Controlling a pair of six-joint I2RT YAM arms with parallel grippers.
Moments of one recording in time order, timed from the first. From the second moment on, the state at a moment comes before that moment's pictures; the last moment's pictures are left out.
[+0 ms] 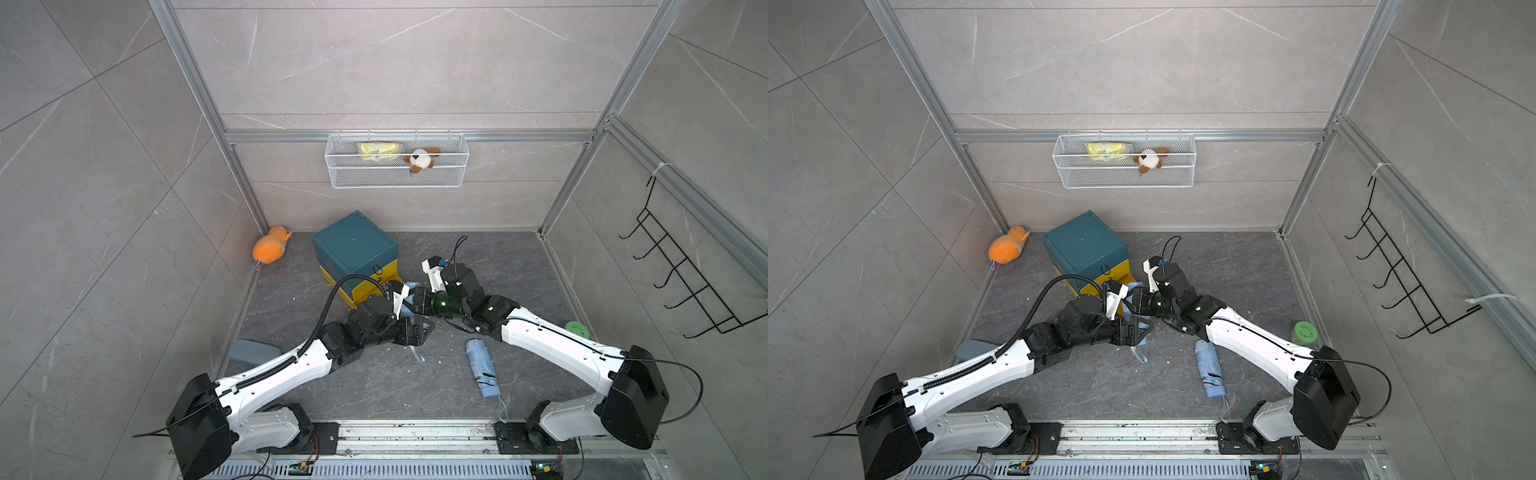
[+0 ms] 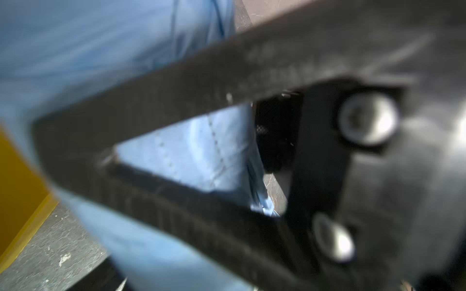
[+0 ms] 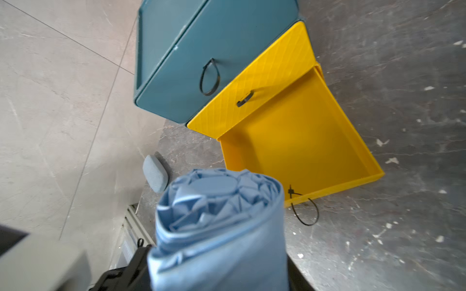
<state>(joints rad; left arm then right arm) -0.91 1.19 0.83 -0.16 0.20 -0.69 0.75 1.42 1.08 -0.21 -0.22 0.73</state>
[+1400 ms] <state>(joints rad) -0.69 1.20 0.92 -0.34 0.45 -0.59 0.49 1.13 0.92 -0.11 -0.46 0.69</state>
